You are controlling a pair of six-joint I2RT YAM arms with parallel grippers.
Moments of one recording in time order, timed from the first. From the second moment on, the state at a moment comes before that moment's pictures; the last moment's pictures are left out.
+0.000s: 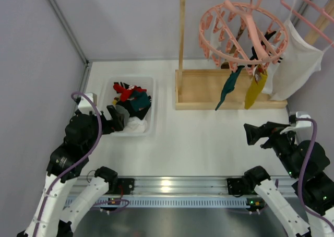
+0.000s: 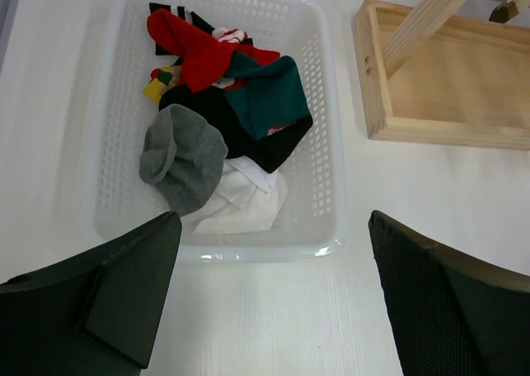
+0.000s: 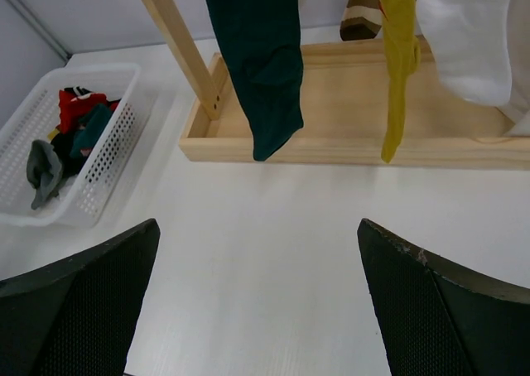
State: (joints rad) left arm -0.40 0.55 1.01 -0.81 -0.25 -0.37; right arm 0.40 0.26 0.98 -0.85 0.16 0.27
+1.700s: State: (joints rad) left arm -0.40 0.58 0.89 -0.68 0.05 -0.37; right arm 0.57 1.12 0.51 0.38 0.56 0.24
